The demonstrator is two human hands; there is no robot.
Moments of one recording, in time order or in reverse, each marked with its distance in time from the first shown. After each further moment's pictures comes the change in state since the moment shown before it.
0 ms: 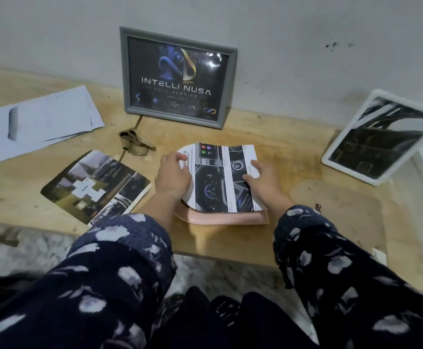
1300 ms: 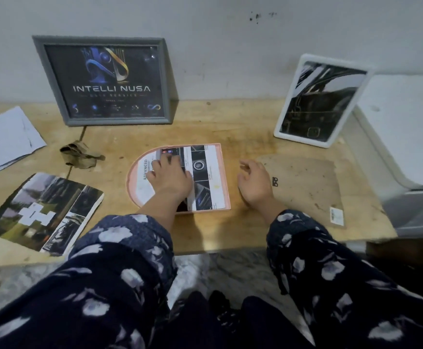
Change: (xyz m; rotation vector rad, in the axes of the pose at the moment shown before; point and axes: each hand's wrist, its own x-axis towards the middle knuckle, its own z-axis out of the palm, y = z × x) left_hand -0.037 0.077 0.076 0.572 -0.154 0.140; right_hand -0.035 0.070 -0.055 -0.024 0.172 0.061
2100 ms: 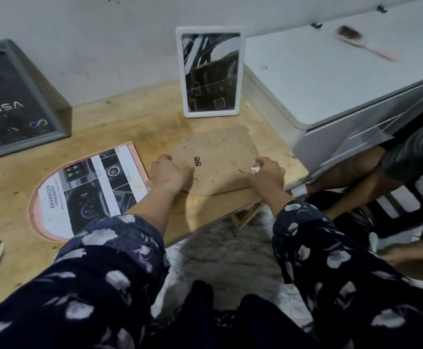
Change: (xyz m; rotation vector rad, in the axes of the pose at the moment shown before) left_hand -0.034 0.137 0.055 -0.417 -0.342 0.048; right_hand -0.050 0.128 -0.117 -0.040 0.274 0.501
